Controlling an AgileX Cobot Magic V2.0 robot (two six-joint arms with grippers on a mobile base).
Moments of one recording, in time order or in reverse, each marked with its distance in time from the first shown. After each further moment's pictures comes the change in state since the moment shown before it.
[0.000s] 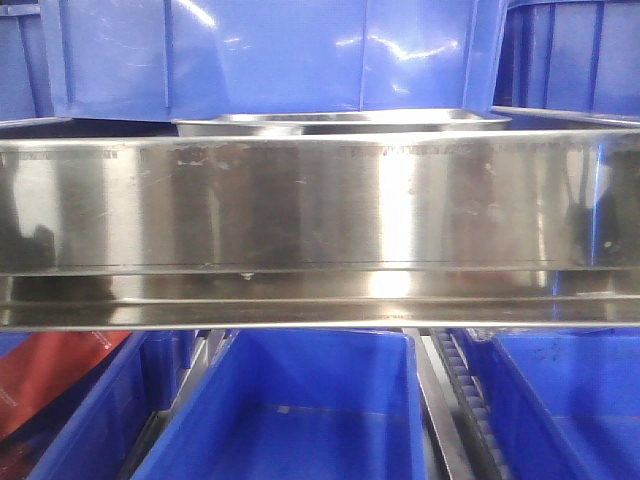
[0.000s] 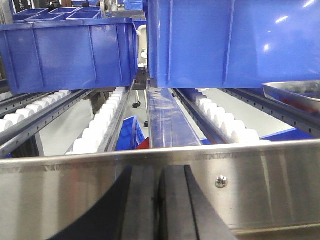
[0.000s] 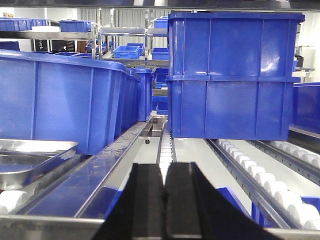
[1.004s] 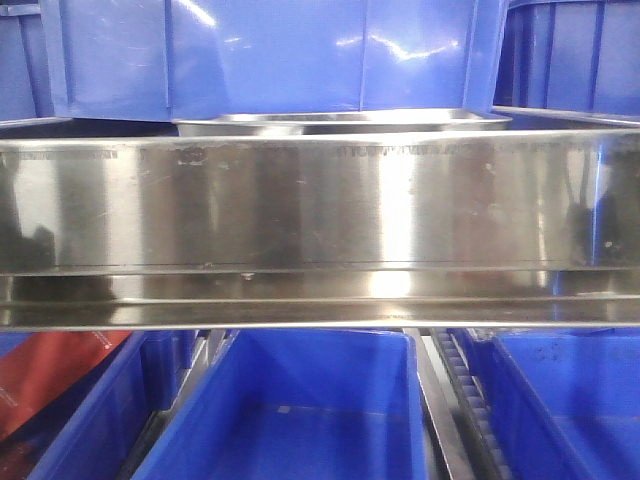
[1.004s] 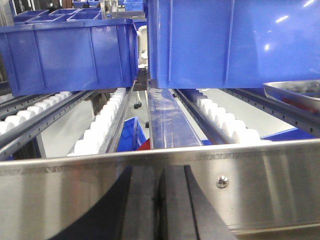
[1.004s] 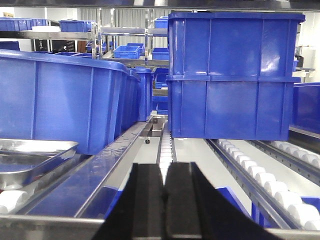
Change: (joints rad) left arm 0.000 0.000 0.000 0.022 -0.002 0.000; right arm 0.000 0.000 0.000 0.000 -0.005 -0.004
